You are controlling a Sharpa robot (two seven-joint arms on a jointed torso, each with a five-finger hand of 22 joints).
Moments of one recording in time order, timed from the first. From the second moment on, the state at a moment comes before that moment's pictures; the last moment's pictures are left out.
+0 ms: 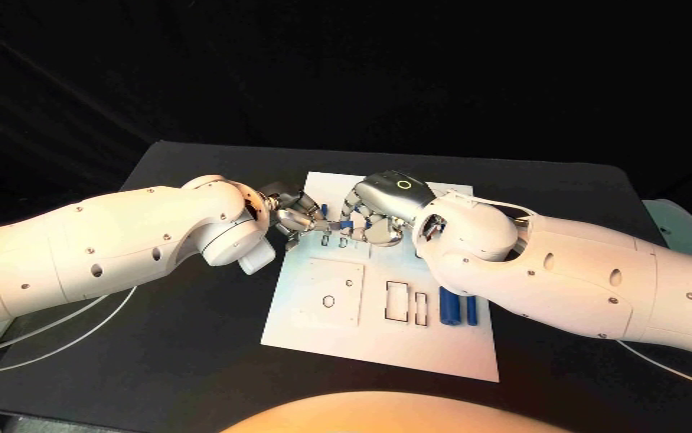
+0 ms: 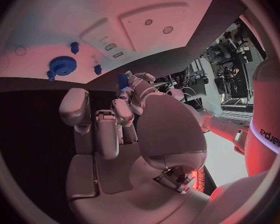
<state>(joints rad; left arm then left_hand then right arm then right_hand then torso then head) 1.17 -0.92 -0.05 1.64 -0.70 -0.20 -0.42 1.32 -0.06 0.04 0.29 0.26 0.96 0.06 0.60 0.40 1.21 -0.01 1.12 0.85 1.47 -0.06 1.48 1.31 0.16 1.16 0.04 1.17 0.77 1.20 -0.54 -0.15 1.56 -1.71 -0.35 -0.21 1.24 -0.07 0.28 0.05 0.29 1.12 0.06 0.24 0.21 1.25 -0.01 1.25 1.17 1.47 -0.06 1.48 1.31 0.11 1.33 0.06 1.02 1.31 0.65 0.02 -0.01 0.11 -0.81</state>
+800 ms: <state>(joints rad) 1.17 -0.96 -0.04 1.61 -0.69 -0.20 -0.42 1.33 -0.06 0.05 0.29 0.26 0.95 0.05 0.60 0.39 1.21 -0.01 1.12 0.84 1.47 -0.06 1.48 1.31 0.16 1.16 0.04 1.17 0.77 1.20 -0.53 -0.15 1.50 -1.70 -0.32 -0.17 1.23 -0.07 0.29 0.04 0.25 1.12 0.06 0.24 0.21 1.25 -0.01 1.24 1.16 1.47 -0.06 1.48 1.31 0.11 1.34 0.06 1.04 1.31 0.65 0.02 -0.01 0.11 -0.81</state>
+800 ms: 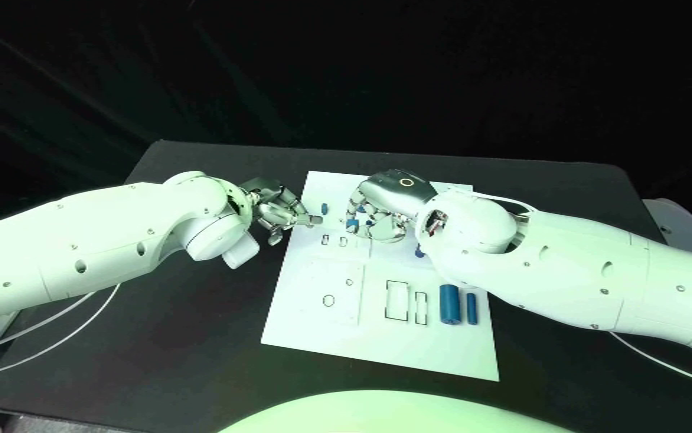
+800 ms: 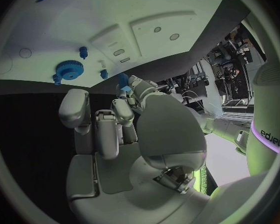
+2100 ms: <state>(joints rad) 1.20 -0.99 -0.03 1.63 -0.62 -0.22 -0.39 1.32 -0.07 0.04 0.29 0.26 0.95 0.05 0.60 0.39 1.21 -0.01 1.11 0.83 1.47 -0.06 1.48 1.31 0.16 1.16 0.04 1.17 0.76 1.17 -0.46 -0.17 1.33 -1.77 -0.23 0.05 1.27 -0.06 0.31 0.03 0.25 1.10 0.07 0.24 0.22 1.23 0.00 1.23 1.16 1.47 -0.06 1.47 1.31 0.11 1.34 0.06 1.03 1.31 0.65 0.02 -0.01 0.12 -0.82</state>
